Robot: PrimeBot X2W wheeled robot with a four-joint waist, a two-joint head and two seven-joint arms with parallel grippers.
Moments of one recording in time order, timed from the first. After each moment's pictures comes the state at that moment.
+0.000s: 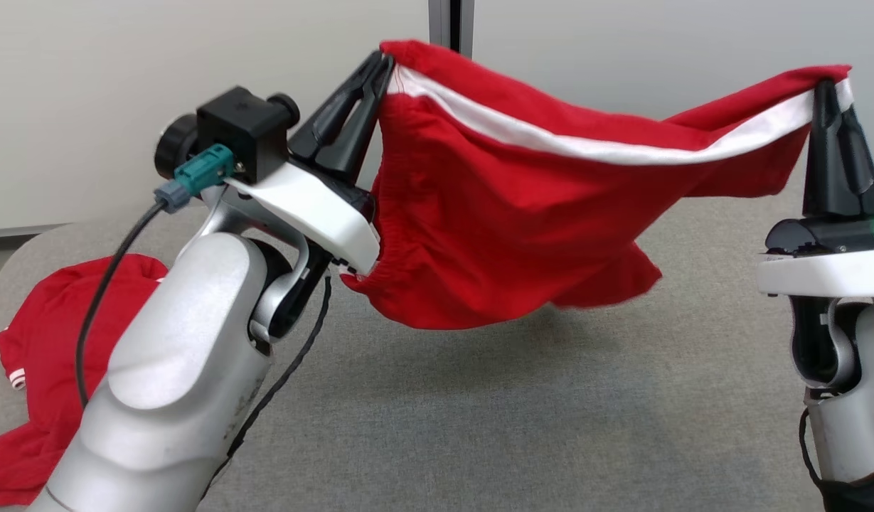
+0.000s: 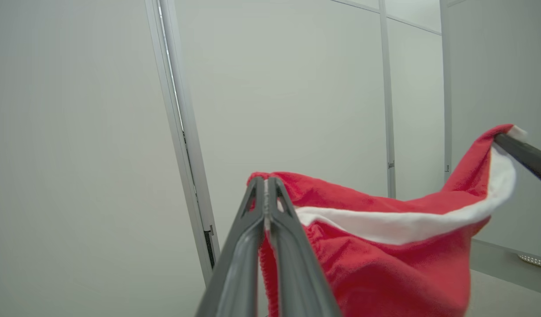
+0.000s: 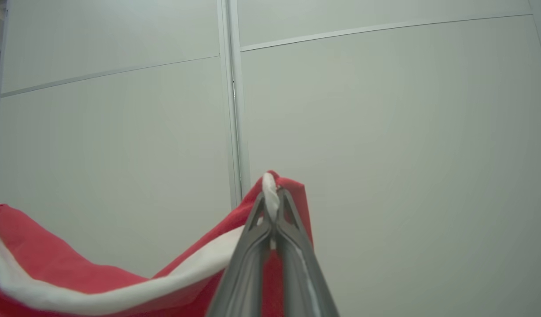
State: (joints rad) left arm -0.73 0.18 -0.51 0.25 -0.49 -0.04 -0.04; right arm -0.46 -0.18 0.05 0.17 0.33 0.13 -0.25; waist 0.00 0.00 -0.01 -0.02
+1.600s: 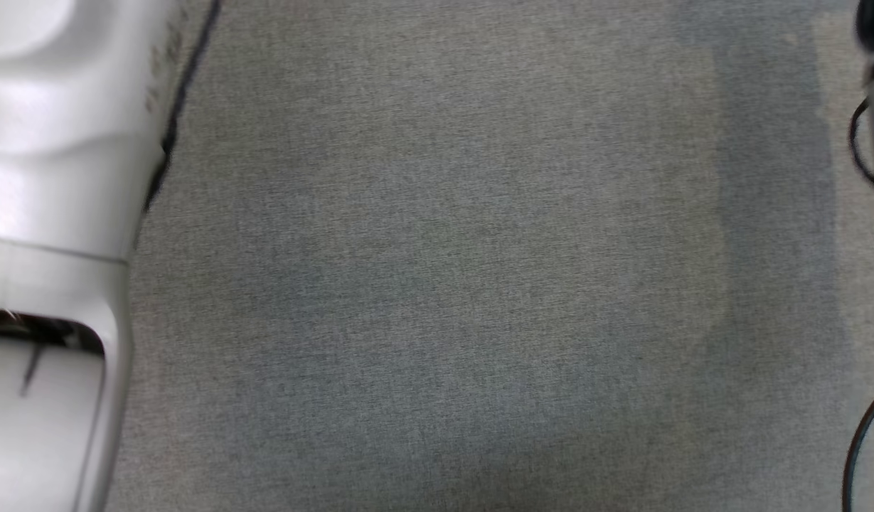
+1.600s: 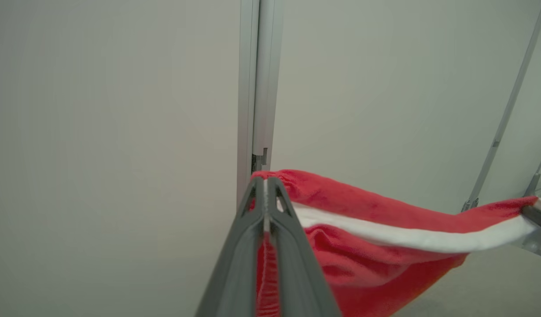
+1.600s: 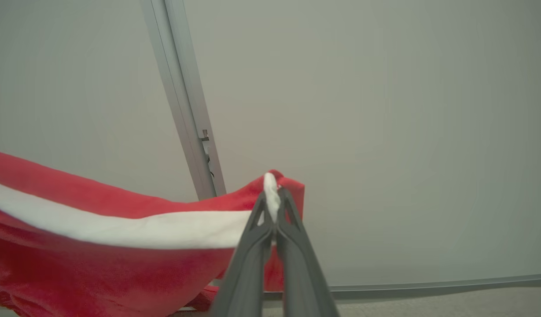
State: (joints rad) left arm -1.47 0.09 -0.39 0.84 -0.46 -0.11 -0.26; right arm -1.30 -0.23 0.21 0.78 0.42 0.13 -0.26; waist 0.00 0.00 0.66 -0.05
